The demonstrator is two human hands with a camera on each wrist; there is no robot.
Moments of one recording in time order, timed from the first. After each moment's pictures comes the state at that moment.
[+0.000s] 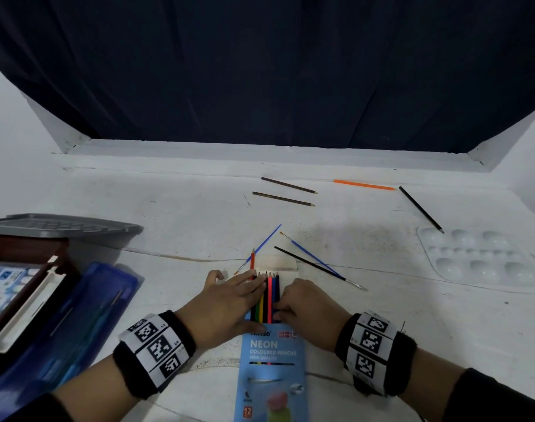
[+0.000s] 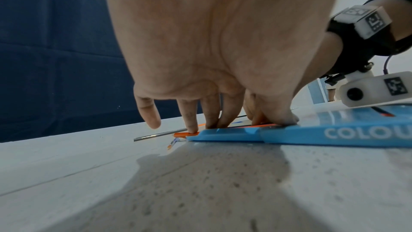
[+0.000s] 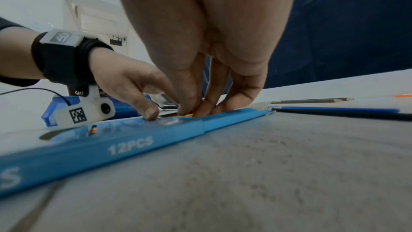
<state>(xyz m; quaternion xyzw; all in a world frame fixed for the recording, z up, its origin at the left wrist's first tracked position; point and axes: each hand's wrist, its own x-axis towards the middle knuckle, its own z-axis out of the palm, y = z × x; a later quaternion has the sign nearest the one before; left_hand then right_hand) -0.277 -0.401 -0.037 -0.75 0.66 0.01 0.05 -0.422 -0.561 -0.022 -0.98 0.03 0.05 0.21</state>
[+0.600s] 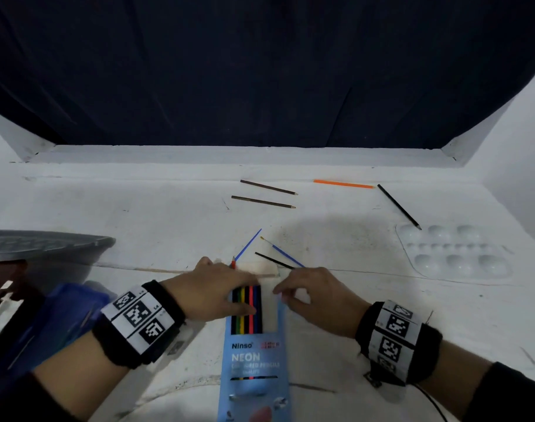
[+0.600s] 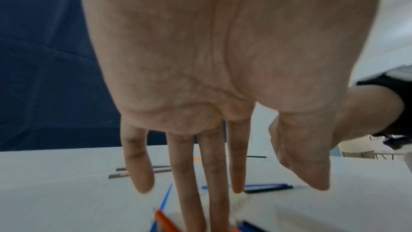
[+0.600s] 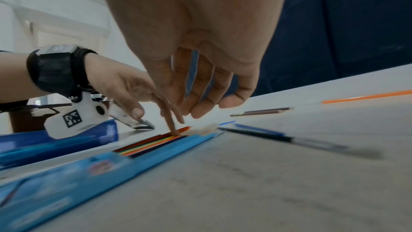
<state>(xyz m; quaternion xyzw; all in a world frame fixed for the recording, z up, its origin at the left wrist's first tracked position) -0.260 -0.445 0.021 -0.74 0.63 0.21 0.04 -0.449 -0.607 -0.009 -0.93 0.05 -0.11 0.34</state>
